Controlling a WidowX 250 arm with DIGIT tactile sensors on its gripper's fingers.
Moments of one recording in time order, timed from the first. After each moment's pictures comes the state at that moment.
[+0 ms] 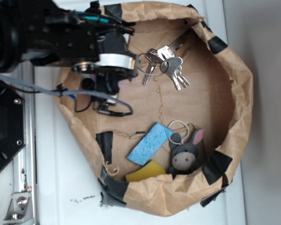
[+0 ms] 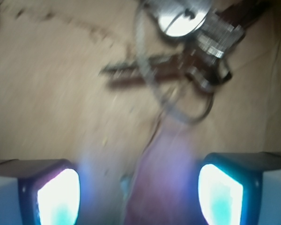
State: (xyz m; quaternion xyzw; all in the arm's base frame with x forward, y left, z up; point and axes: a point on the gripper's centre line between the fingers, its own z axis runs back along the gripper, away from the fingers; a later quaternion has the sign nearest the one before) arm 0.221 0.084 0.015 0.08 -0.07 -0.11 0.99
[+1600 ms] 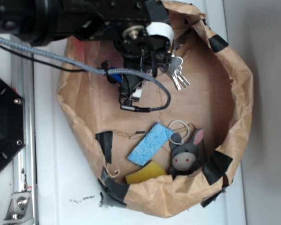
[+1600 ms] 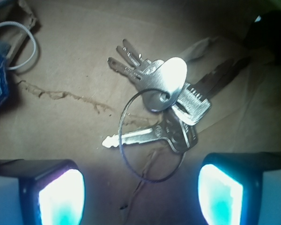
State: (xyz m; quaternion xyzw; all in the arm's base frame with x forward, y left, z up) arm 0.253 0.076 0.056 0.03 -0.05 -0.11 0.99
